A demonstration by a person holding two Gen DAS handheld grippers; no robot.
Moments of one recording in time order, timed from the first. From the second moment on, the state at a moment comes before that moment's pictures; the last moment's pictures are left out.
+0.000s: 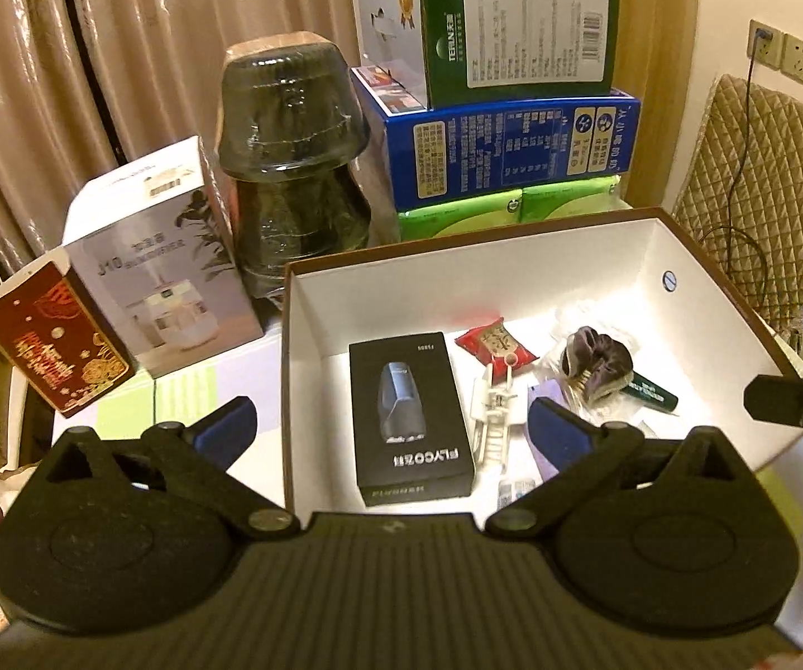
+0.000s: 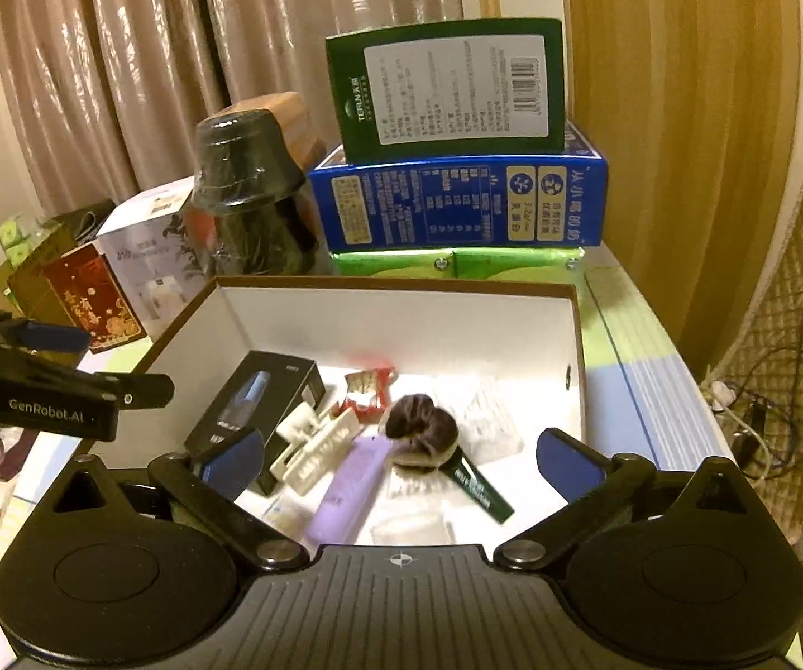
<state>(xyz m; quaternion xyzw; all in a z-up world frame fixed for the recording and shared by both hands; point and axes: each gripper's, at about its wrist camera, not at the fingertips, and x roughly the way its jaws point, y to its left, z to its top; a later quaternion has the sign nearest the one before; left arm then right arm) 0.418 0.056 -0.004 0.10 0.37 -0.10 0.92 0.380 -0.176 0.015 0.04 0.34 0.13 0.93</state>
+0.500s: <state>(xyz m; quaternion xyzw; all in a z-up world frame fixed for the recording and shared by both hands) 0.321 0.075 0.015 0.06 0.37 -0.08 0.93 0.295 -0.169 0.031 0.04 0.34 0.12 0.93</state>
